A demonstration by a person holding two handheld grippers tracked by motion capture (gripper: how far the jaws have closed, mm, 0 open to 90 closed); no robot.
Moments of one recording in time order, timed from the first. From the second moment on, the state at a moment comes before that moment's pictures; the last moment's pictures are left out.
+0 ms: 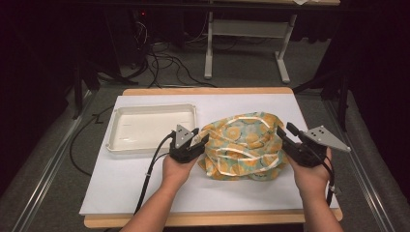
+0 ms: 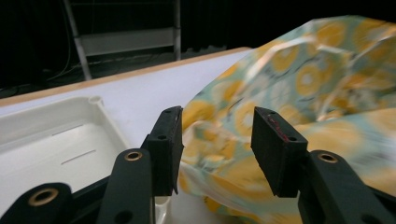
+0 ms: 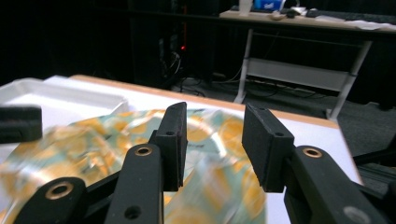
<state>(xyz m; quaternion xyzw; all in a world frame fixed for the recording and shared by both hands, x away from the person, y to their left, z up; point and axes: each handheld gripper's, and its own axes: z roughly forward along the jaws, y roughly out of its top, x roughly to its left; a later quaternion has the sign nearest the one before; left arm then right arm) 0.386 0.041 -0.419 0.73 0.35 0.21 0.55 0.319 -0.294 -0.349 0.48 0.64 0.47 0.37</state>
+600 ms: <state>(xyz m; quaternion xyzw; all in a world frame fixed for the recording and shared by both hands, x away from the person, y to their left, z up) 0.361 0.000 -0.441 0.80 0.27 0.12 0.52 0.326 -0.297 -0.438 0.53 0.68 0.41 0.31</state>
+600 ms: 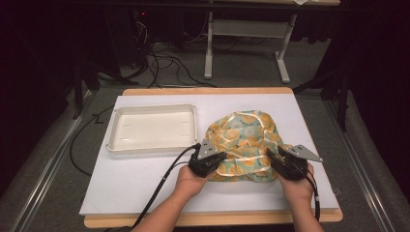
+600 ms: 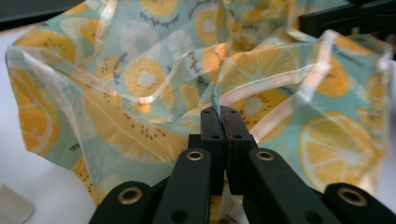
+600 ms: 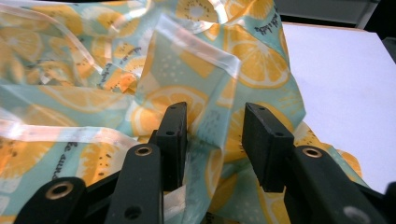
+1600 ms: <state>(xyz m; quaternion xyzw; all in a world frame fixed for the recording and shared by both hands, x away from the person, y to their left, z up) 0.302 -0.006 -0.471 0.84 0.23 0.07 0.49 0.289 -0.260 -0.378 0.47 0.66 0.49 0.33</state>
